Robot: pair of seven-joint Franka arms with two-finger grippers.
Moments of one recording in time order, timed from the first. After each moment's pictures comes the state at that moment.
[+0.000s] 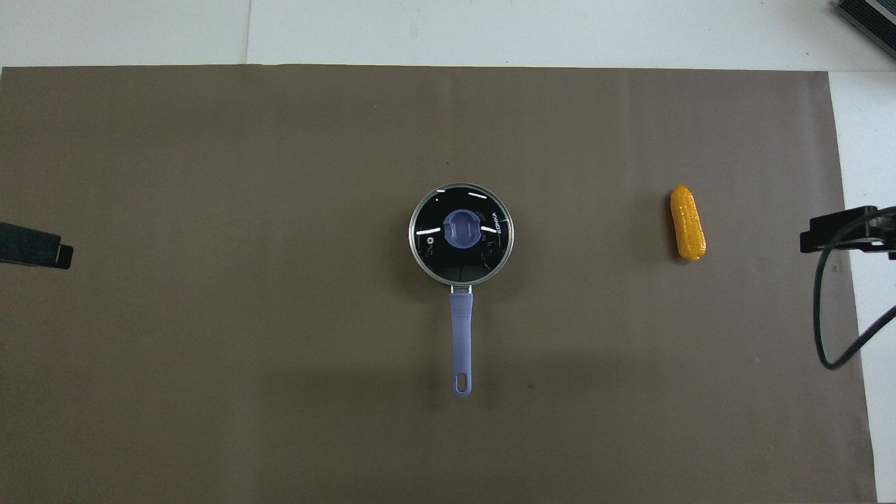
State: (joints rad) left arm -0.10 -0.04 0.02 -1.42 -0.03 1.37 0.08; right arm 0.00 -0.06 -0.03 -1.55 0.00 1.50 0.07
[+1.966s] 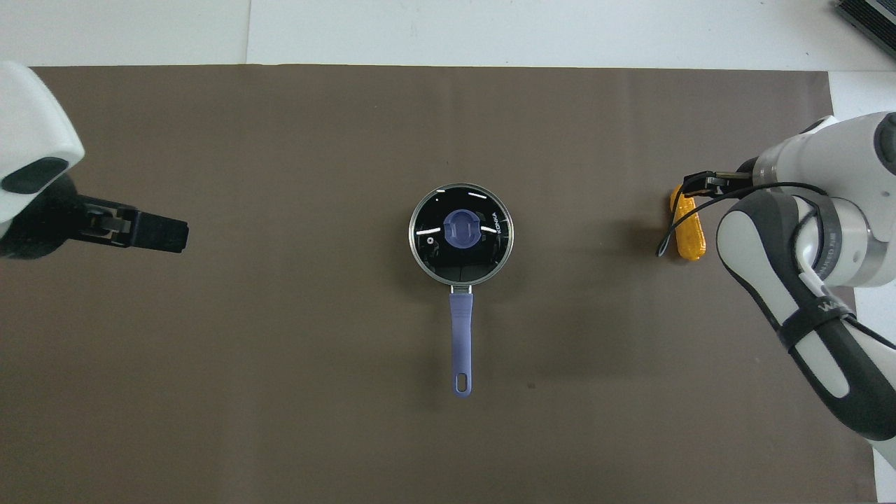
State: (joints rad) left arm -0.26 -0.02 -0.02 -1.44 -0.03 1.53 -0.02; right arm -0.03 0.30 -0.04 -1.83 -0.01 2.28 0.07
